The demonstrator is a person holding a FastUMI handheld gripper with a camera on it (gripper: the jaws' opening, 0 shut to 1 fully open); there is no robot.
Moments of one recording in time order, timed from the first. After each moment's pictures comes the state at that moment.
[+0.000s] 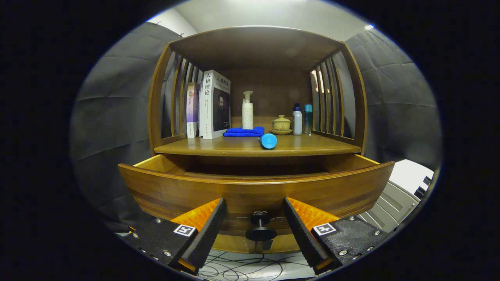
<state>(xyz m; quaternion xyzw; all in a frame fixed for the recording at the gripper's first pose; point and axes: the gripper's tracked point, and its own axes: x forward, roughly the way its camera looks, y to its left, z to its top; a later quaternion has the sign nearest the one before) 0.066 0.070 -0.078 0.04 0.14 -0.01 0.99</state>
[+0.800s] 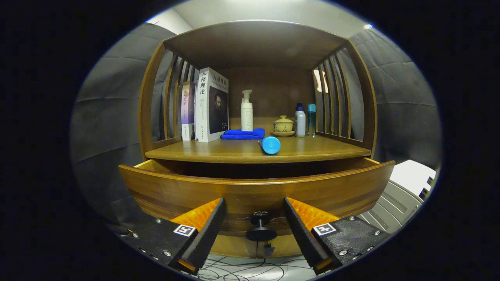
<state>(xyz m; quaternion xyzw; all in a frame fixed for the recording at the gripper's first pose) 0.105 0.068 -0.084 0.04 0.14 -0.01 0.99</state>
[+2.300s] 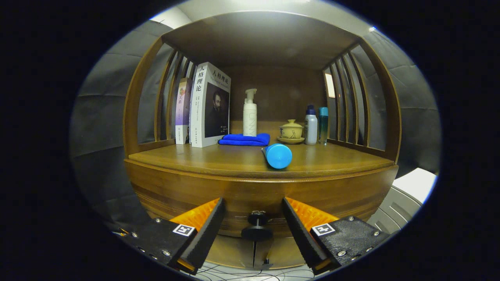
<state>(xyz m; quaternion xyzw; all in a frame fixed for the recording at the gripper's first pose) 0.168 0.067 -0.094 0.03 0.11 0.01 0.99</state>
